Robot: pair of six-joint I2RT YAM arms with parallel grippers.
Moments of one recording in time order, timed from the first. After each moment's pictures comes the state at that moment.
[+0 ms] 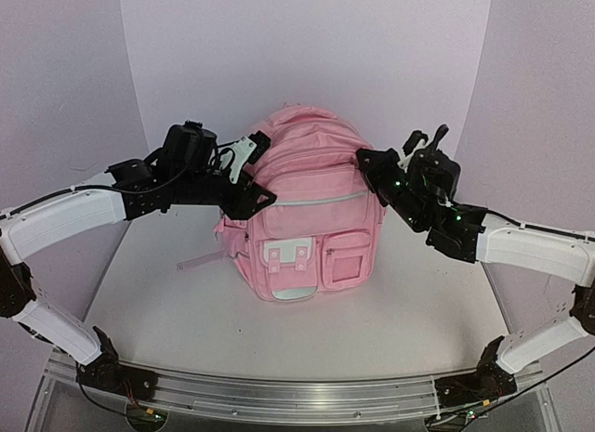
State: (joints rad) left arm -0.85 1.41 1.31 -0.36 0.08 0.05; right arm 0.85 1.34 1.02 0.35 0.45 1.04
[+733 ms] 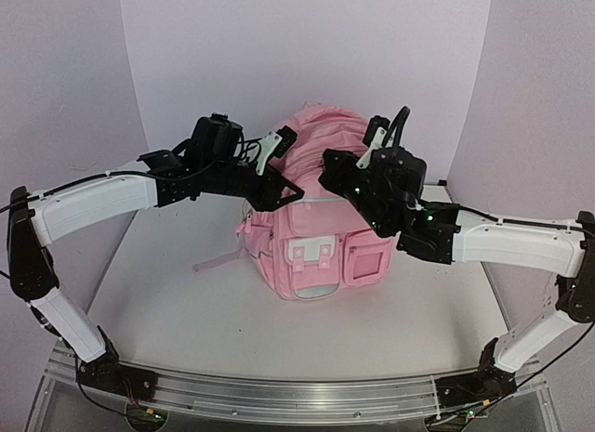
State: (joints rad) left arm -0.84 1.58 1.44 -0.30 0.29 0.00; right arm 1.04 1.50 1.20 0.31 0.62 0.64
